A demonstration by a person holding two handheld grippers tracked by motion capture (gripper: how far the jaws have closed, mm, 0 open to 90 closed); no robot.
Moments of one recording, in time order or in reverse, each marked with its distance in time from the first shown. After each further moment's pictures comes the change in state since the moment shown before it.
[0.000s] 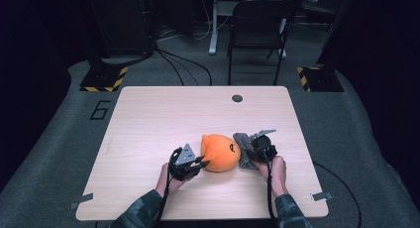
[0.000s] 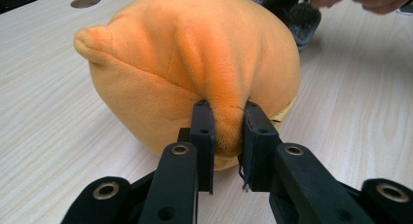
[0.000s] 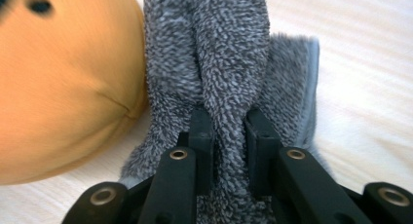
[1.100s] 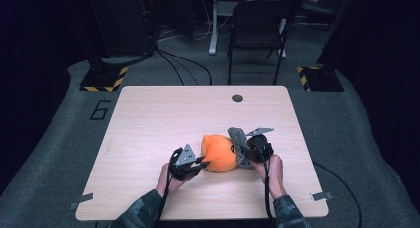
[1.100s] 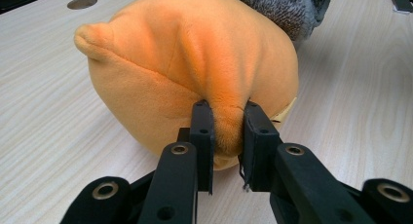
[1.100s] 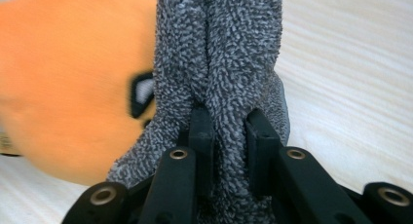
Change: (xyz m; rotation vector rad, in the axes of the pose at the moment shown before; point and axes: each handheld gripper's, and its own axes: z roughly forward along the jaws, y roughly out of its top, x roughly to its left) left arm -0.001 0.000 0.002 -0.005 -0.005 0.007; right arm 0.023 0.012 -0.023 -0.077 0.039 -0.071
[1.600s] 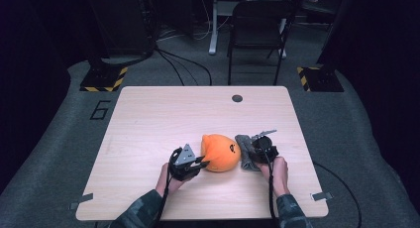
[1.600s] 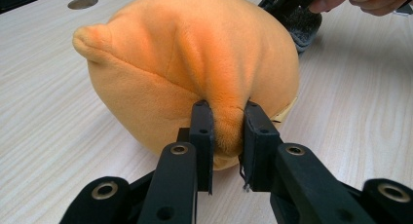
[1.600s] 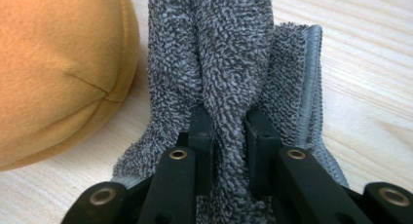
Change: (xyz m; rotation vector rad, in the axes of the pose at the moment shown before) left arm 0.001 -0.001 -0.001 -0.004 -0.005 -0.004; right arm -0.028 -0.021 0.027 0.139 -0.039 0.078
